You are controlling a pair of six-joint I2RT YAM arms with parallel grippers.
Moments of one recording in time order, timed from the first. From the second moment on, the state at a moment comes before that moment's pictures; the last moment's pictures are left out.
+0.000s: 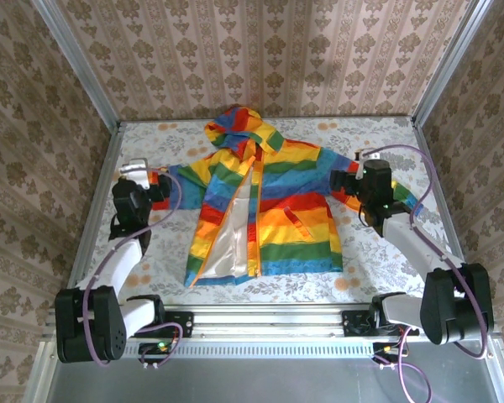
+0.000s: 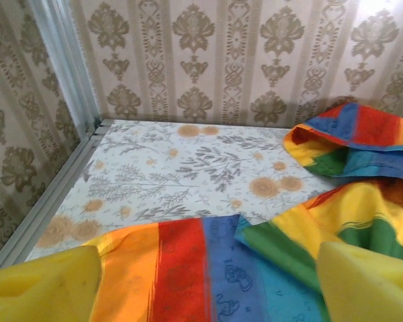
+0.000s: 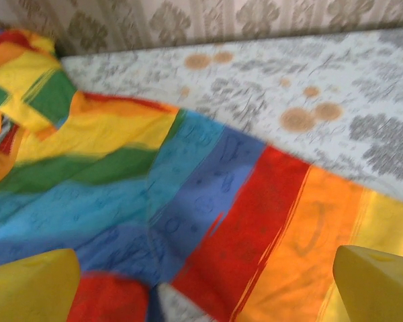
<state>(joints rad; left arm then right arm) -0.01 1.11 0.53 0.35 0.01 -0.05 0.14 1.24 0.75 -0.05 0.12 0.16</state>
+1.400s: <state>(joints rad) -1.04 0.95 0.53 -1.12 -0.24 -1.20 0.80 1.95 1.24 -0.43 -0.03 0.53</state>
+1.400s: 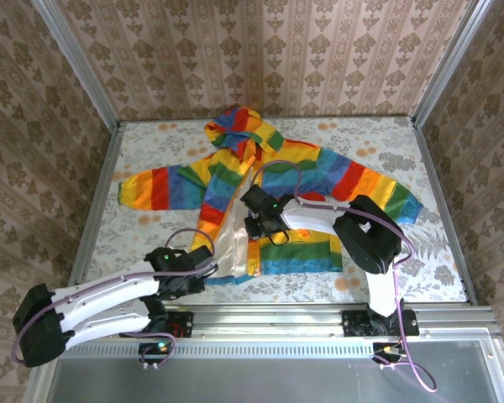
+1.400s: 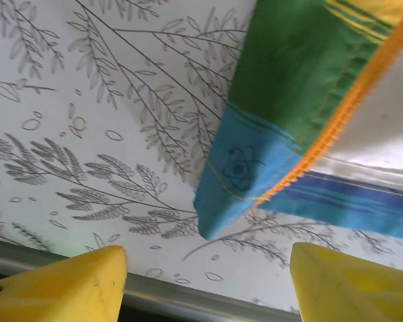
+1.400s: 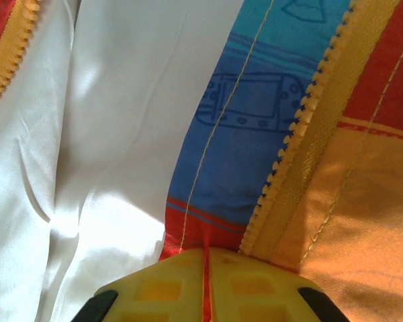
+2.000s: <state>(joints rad) -0.94 0.85 0.46 -0.90 -0.16 -0.97 0.80 1.90 1.15 -0.38 -0.03 0.53</state>
